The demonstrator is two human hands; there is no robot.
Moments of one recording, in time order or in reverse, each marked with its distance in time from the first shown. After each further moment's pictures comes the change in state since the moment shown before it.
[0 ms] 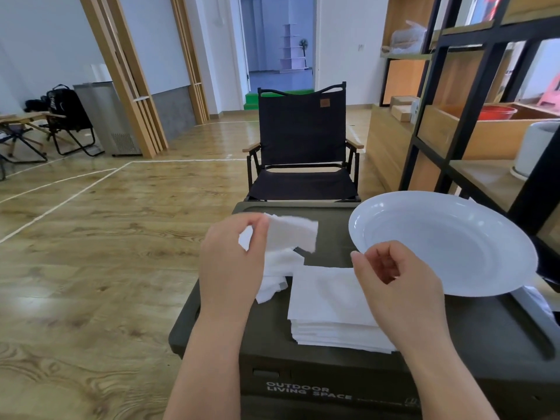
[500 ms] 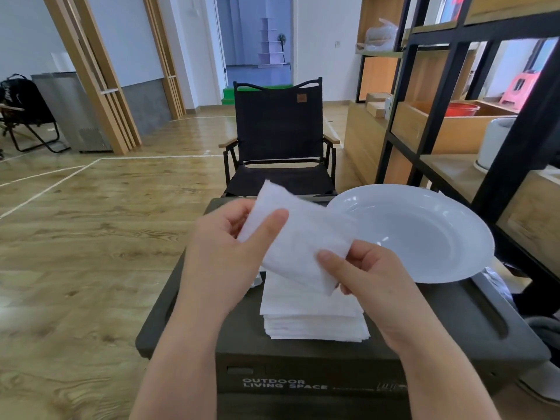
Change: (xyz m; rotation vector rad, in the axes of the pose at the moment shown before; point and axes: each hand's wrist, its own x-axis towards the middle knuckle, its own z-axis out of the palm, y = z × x) left_hand -0.010 0.048 -0.011 -0.388 -0.307 -0.117; right_hand 0.002 -0.009 -0.021 0.344 -0.383 0.148
